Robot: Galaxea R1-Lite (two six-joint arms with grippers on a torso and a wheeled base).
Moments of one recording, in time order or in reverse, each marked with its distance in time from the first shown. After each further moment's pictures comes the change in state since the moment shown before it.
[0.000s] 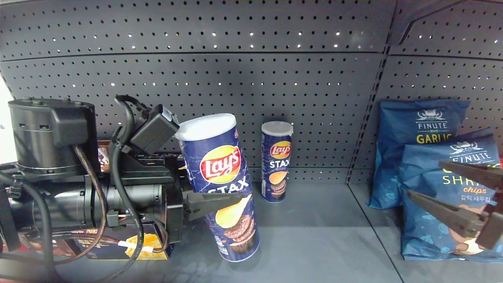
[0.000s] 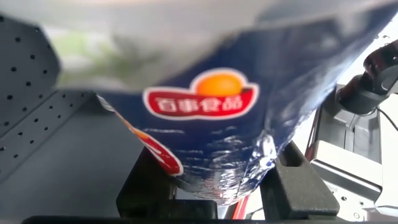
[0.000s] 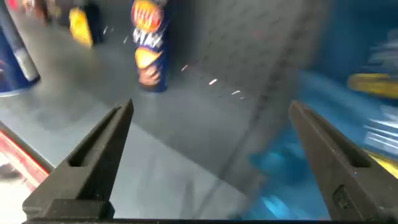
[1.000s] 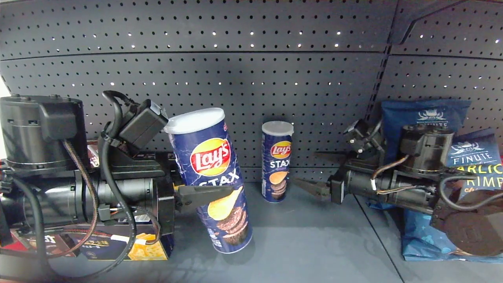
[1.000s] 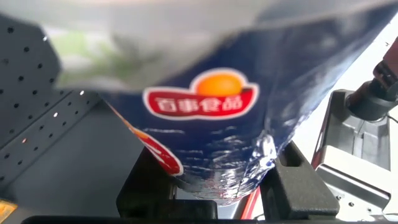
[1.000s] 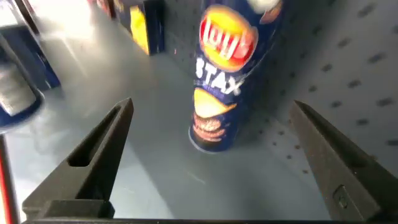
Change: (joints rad) left arm 0.039 -0.014 0.000 0.002 -0.001 -0.003; right arm 0.170 0.693 -0.316 -0.324 0.168 0.012
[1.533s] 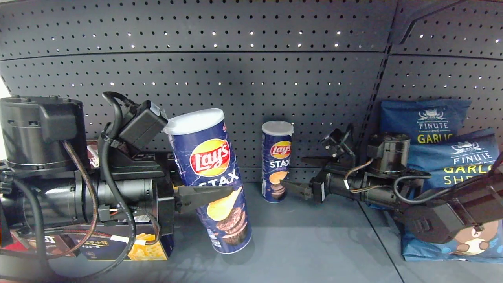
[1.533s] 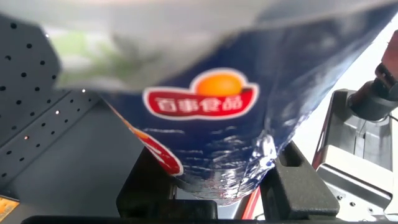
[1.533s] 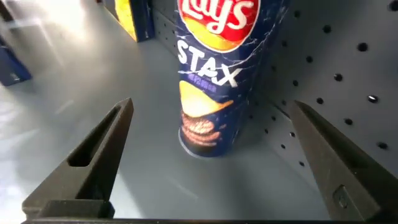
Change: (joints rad) left arm 0.004 0.000 0.004 0.000 0.000 0.000; right arm -0.003 0.163 -0.095 -0.040 0.009 0.004
